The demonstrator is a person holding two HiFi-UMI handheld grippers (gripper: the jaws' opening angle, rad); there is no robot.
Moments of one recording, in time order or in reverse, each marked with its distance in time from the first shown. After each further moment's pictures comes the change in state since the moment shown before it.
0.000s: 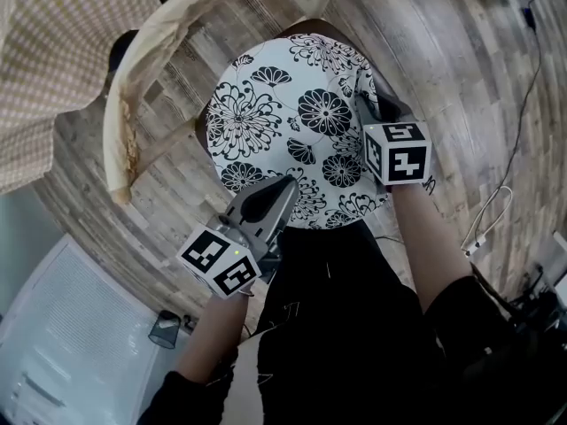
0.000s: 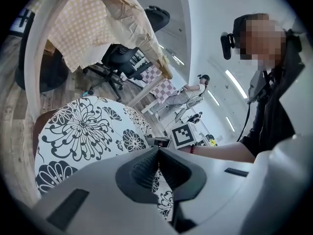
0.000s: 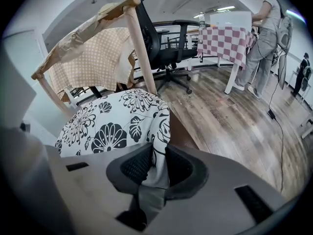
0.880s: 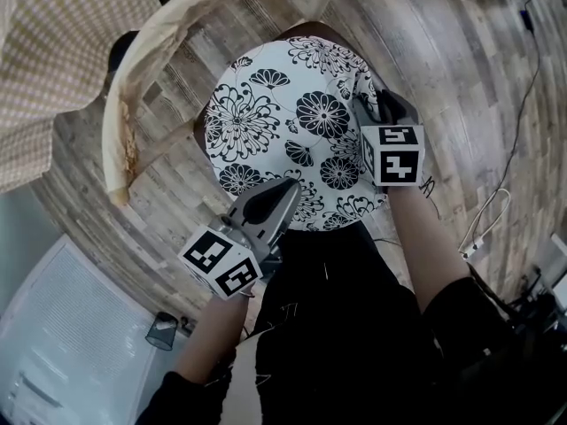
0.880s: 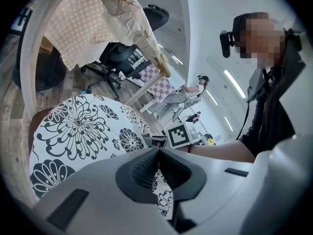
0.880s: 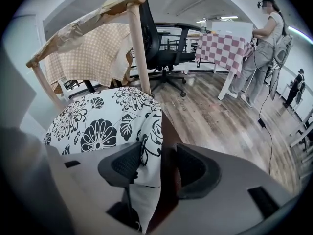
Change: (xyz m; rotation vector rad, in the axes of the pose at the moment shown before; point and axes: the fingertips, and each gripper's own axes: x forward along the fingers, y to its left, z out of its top) left arm 0.005 -0.005 -0.003 0.005 0.004 -0.022; right arm -0.002 -0.016 0.001 -0.055 -0.007 -0.109
